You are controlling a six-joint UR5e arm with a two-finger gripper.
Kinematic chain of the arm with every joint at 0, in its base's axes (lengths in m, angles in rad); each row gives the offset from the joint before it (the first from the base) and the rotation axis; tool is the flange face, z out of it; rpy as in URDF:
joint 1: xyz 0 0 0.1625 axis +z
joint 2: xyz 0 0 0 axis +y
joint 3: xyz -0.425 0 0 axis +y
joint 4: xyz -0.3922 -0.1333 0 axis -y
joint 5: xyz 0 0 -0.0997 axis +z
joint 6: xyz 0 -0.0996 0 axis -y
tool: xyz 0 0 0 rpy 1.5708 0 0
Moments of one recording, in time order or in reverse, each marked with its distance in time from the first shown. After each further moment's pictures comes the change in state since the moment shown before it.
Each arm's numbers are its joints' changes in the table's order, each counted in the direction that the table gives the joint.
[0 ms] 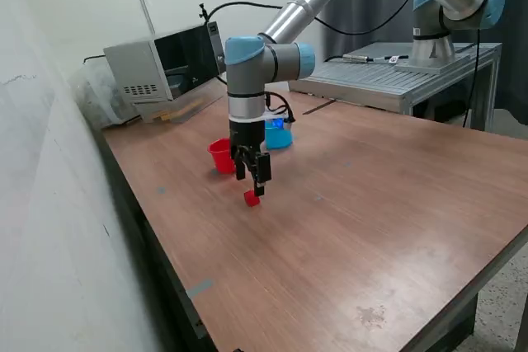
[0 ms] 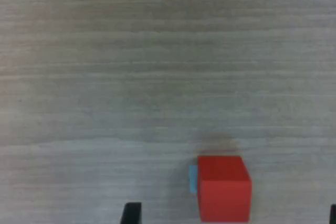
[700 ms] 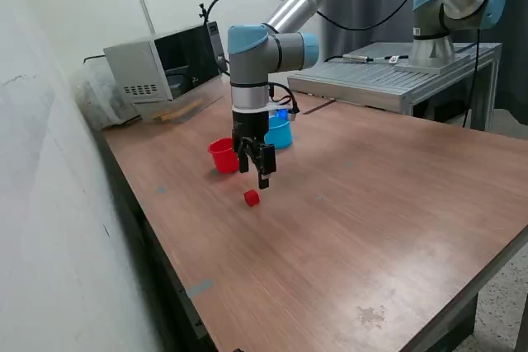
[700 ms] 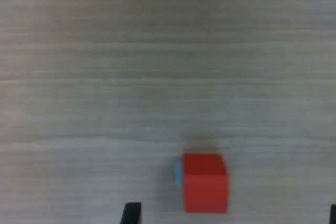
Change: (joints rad) arm 0.009 0.035 -0.019 0.023 0.000 0.000
